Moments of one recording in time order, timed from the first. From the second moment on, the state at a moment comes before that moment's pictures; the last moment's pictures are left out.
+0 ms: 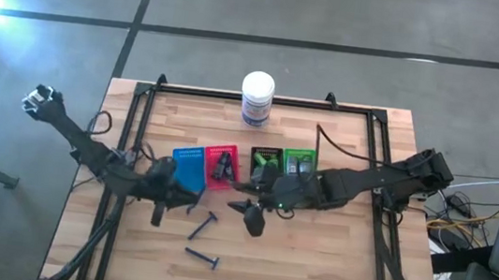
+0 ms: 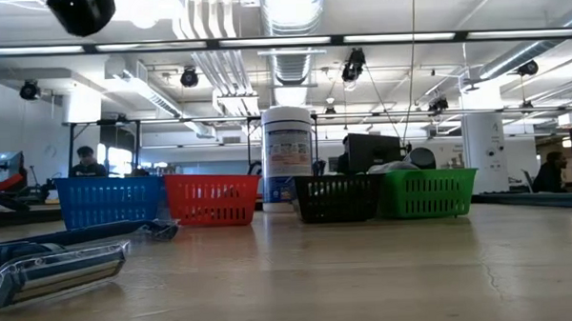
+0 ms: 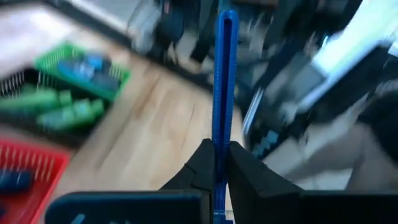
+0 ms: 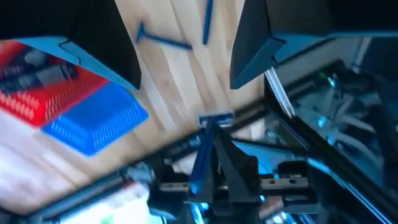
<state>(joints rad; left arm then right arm) -0.60 0.88 0.68 -0.03 -0.52 -0.72 0.31 1.67 1.53 -0.32 0.29 0.65</state>
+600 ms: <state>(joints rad) -0.53 0.91 0.65 0.26 -0.55 -0.62 0.23 1.67 1.53 -0.14 0.28 0.62</state>
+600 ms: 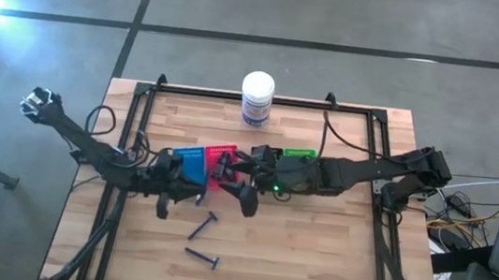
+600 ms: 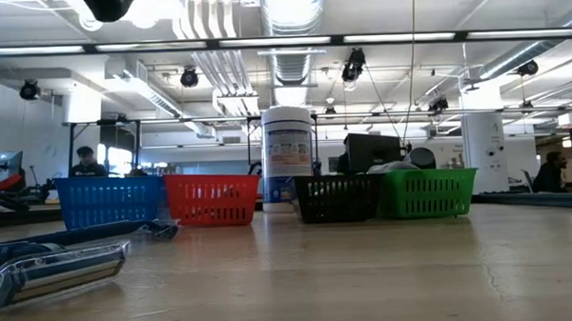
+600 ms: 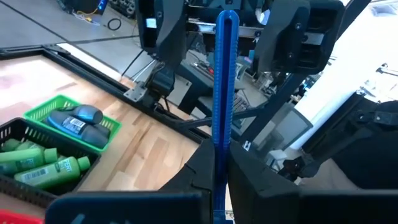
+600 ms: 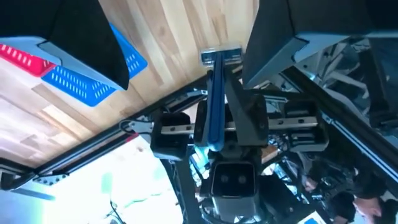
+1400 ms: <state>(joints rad) -0.45 0.98 0.69 0.32 -0.46 -0.61 0.19 1.72 1.53 -0.02 0.23 0.58</state>
